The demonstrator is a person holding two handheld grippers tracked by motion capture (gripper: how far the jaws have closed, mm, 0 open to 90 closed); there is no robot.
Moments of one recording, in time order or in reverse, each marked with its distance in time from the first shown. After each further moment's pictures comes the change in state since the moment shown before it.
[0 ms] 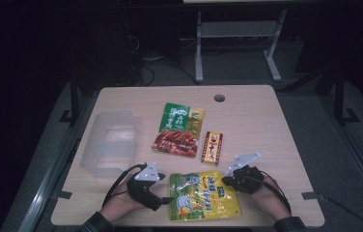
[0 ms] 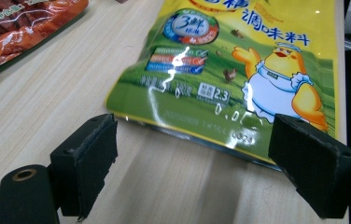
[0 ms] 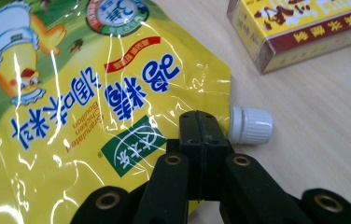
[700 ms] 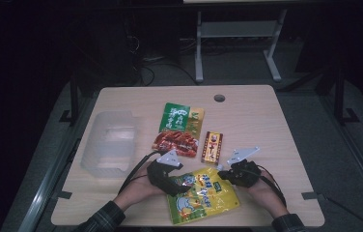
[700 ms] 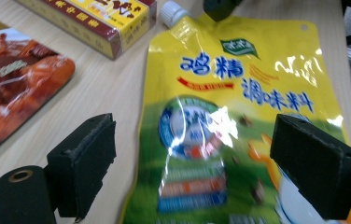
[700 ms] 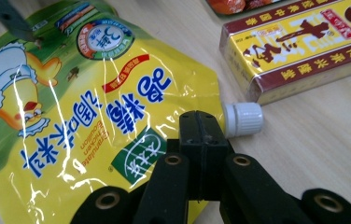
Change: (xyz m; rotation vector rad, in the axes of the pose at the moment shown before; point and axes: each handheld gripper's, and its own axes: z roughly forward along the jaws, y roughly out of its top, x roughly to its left) left arm 0.018 0.052 0.043 0.015 -0.083 -0.008; right arm -0.009 0.012 0.003 -0.061 0.028 0.011
